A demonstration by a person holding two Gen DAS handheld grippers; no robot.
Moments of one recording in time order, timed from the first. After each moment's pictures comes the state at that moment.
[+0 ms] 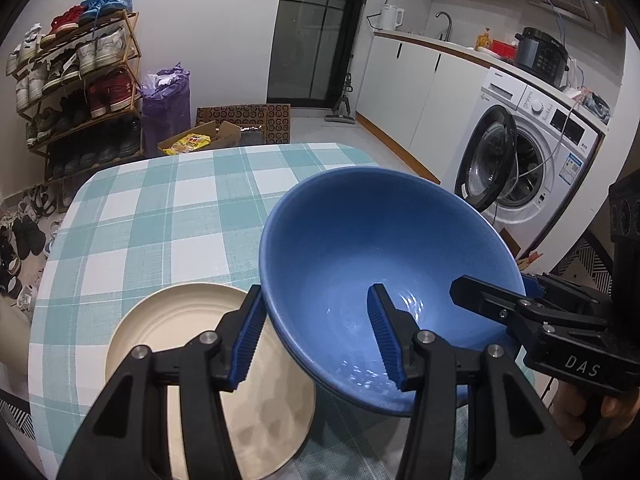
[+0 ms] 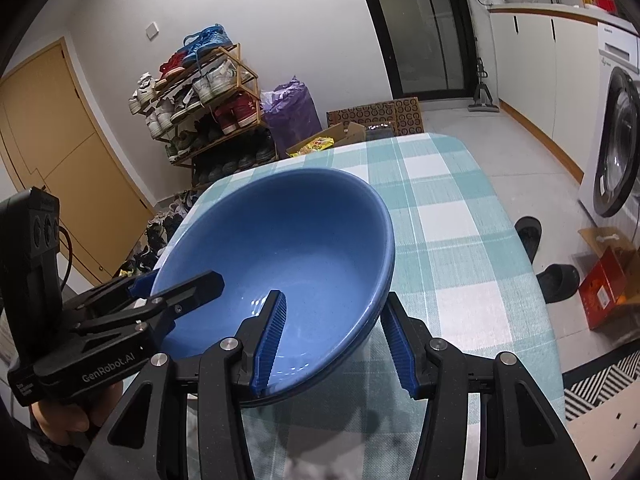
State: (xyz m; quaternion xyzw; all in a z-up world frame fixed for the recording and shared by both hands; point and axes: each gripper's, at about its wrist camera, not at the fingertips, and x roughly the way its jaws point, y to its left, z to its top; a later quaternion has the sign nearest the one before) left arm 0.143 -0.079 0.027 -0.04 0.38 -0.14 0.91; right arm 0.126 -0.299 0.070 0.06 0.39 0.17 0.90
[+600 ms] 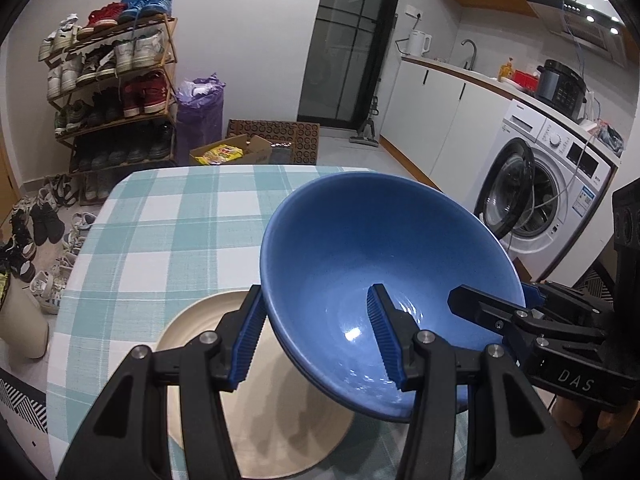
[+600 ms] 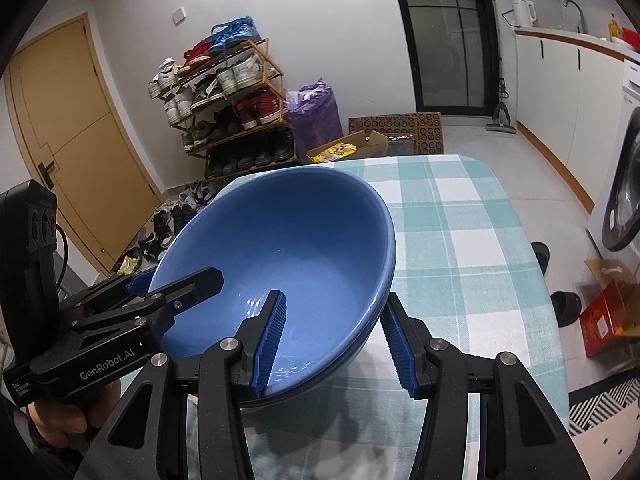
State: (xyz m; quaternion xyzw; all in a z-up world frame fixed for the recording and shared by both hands) left arm 0.128 -0.032 0.041 -0.07 0.35 -0.09 0.93; right arm 0.128 -0.245 0.090 0.02 0.38 0.20 0.90
